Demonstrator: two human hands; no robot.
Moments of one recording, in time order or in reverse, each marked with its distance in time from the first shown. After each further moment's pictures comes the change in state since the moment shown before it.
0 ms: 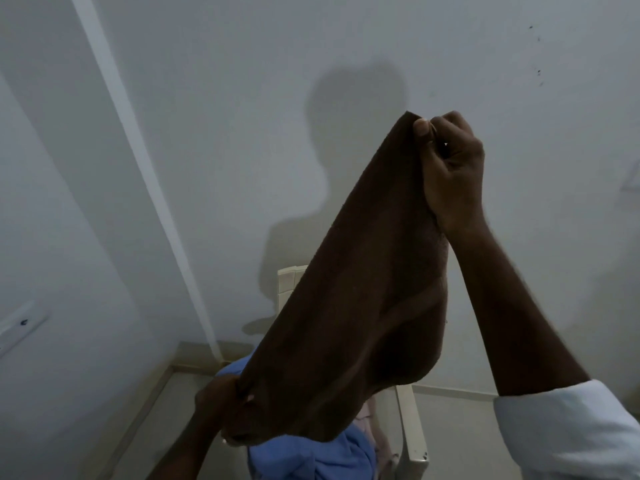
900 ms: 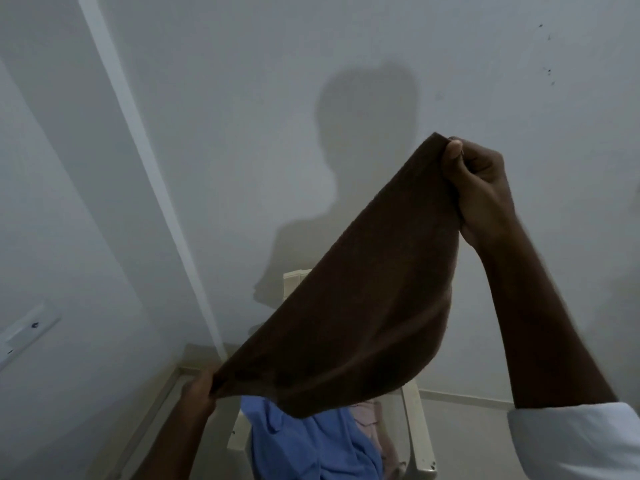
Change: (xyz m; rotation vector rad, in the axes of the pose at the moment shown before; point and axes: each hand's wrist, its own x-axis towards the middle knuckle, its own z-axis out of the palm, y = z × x) left_hand 0.023 -0.017 -0.026 -0.904 0.143 -0.474; right_hand -0.009 0.015 -0.030 0.437 -0.312 0.162
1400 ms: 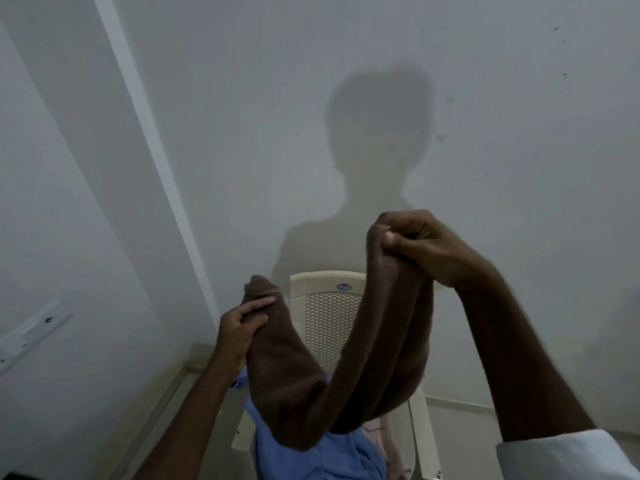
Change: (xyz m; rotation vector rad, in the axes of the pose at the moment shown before) left_hand -0.060 0.117 0.015 -0.351 -0.174 0.532; right_hand -0.028 0.021 0.035 0.022 -0.547 0.184
